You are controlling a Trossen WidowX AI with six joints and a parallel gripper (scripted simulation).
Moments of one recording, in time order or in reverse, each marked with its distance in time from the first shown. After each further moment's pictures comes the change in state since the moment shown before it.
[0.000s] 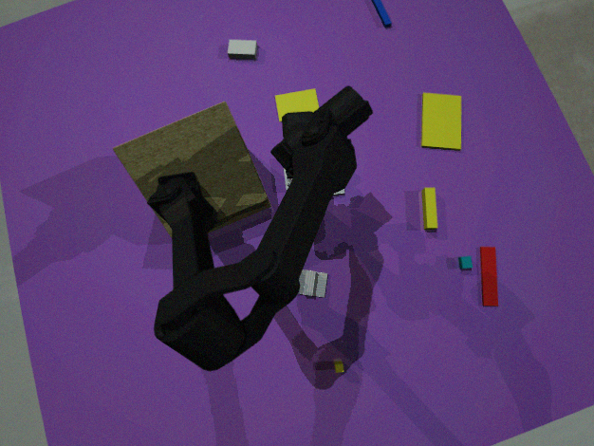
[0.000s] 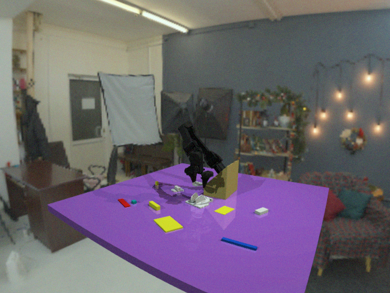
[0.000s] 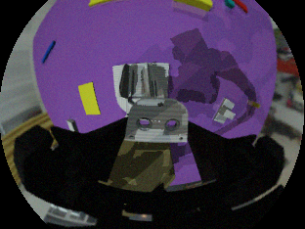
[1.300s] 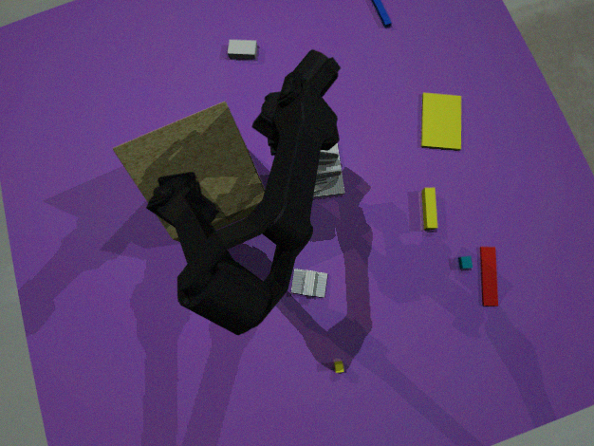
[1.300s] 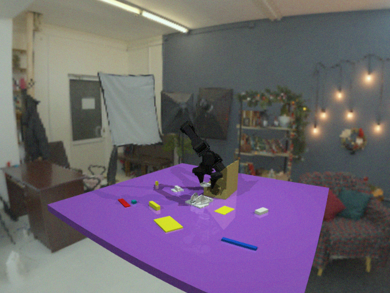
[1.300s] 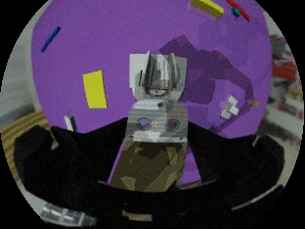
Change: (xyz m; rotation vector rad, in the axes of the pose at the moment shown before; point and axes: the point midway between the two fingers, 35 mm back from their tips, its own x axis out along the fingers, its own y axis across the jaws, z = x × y) arm 0.001 0.041 -0.024 -0.041 -0.025 -0.049
